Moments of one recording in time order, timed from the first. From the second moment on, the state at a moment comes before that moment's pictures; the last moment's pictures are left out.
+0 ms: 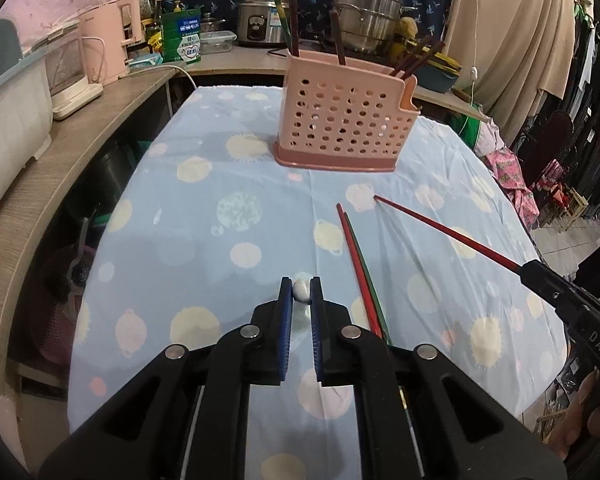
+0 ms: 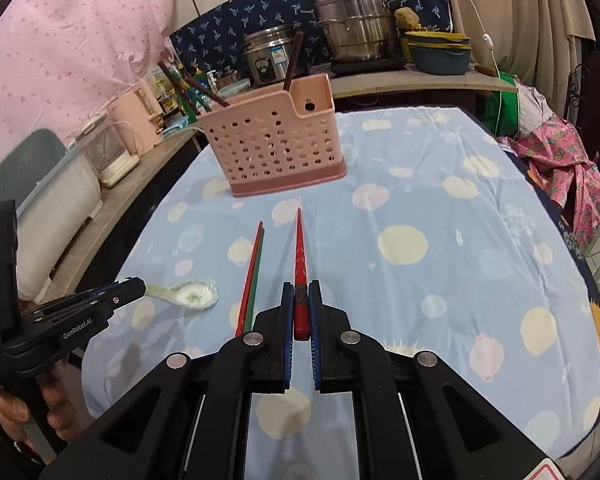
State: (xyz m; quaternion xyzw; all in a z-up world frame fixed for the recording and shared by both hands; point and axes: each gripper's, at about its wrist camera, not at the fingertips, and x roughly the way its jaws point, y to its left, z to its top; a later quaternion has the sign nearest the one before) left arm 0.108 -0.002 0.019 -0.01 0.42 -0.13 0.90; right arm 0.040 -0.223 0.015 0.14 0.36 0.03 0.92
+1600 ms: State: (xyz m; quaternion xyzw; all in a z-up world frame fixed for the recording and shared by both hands) left arm 0.300 -0.049 0.183 0.01 0.28 -0.14 0.95; right arm 0.241 -0.304 0.208 0.16 0.13 -0.03 0.98
